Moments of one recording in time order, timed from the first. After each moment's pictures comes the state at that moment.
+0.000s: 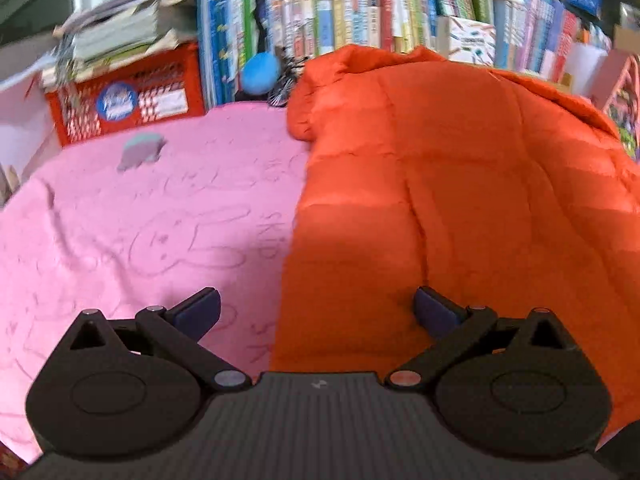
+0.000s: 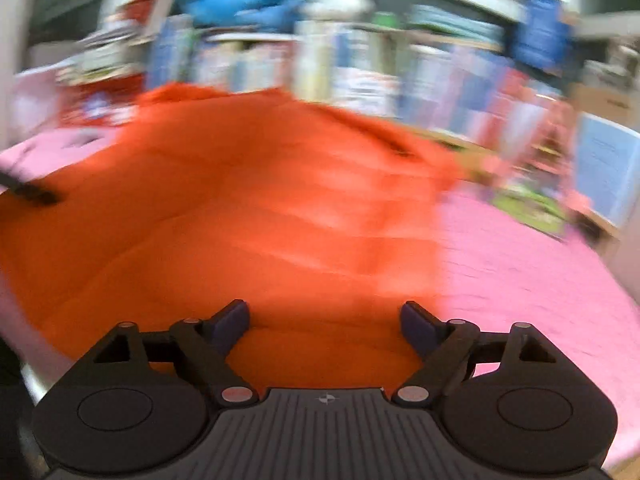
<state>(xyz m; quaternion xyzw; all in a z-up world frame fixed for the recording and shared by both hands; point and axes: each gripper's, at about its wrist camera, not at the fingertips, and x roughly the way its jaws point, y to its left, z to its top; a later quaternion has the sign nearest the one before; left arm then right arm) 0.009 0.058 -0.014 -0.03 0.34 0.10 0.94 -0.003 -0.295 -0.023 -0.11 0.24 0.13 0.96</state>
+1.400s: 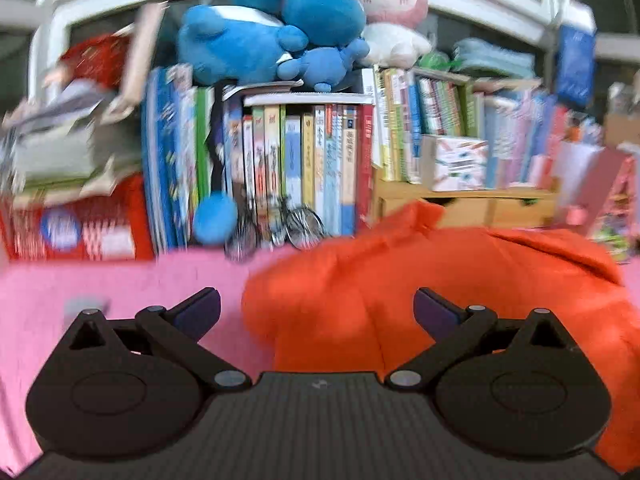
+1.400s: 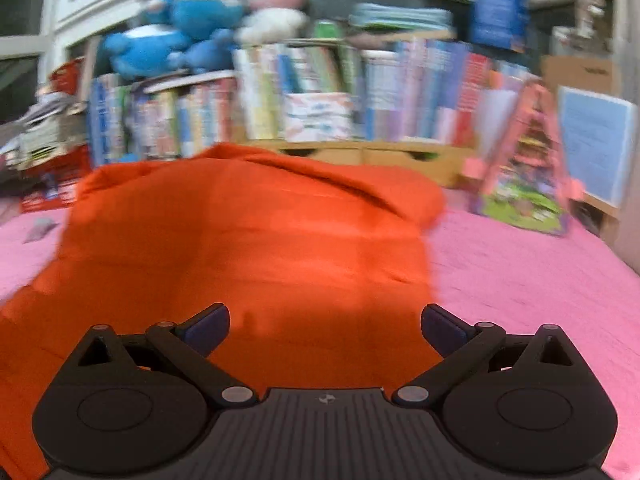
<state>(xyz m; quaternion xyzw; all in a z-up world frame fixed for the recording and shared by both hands) 0.157 0.059 0.063 0.00 0.20 0.07 0.98 0.080 -0.273 0.014 -0.03 0.24 0.14 0.96</state>
